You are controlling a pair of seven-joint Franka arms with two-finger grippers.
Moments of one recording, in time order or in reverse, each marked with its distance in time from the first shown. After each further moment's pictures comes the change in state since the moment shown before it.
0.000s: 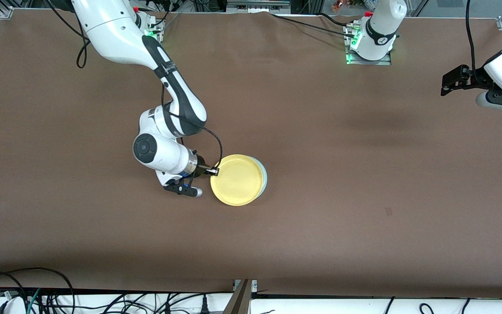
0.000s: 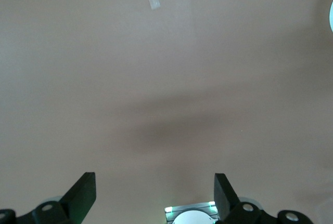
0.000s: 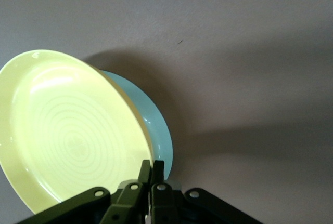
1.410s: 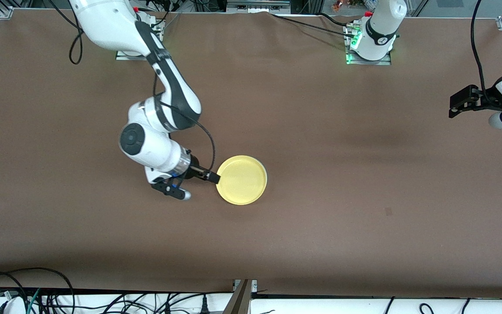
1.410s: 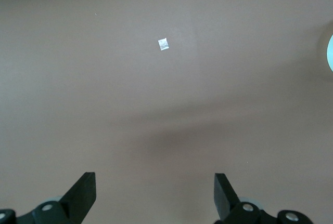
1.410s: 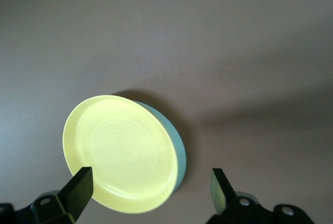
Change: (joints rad) left arm -0.005 0.146 0.003 0.206 0.006 0.022 0.001; right arm 0.034 -0.114 -0.113 0.034 -0.007 -0.103 0.140
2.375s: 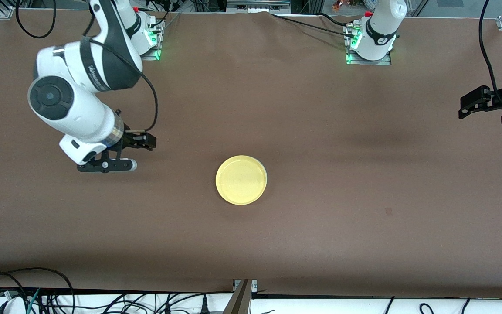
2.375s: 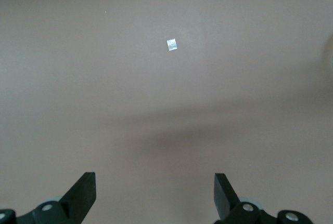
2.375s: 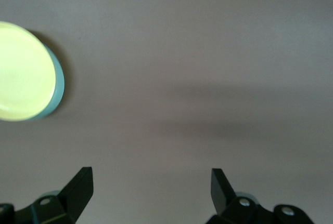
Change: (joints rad) left arm 0.031 0.001 0.009 0.007 -0.007 0.000 0.000; right arm -0.002 -0.265 -0.135 0.049 -0.364 -0.521 -0.404
